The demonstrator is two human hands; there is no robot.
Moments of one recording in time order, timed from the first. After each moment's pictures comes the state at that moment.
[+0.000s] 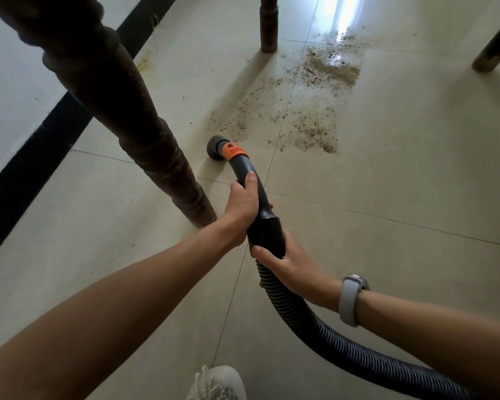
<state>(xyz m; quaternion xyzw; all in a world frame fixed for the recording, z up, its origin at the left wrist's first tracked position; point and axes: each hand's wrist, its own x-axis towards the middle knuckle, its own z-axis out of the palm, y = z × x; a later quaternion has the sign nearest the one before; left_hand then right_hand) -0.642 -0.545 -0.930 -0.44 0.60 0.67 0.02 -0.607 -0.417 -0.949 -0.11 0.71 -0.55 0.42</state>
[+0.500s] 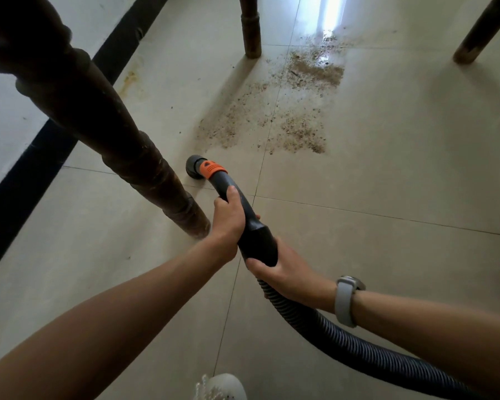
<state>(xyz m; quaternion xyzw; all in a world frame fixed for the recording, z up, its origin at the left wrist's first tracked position) -0.638 -0.546 -0.948 -0.48 0.59 0.64 0.02 -0.612 -0.410 -0.945 -0.20 0.73 -0.53 0.38</state>
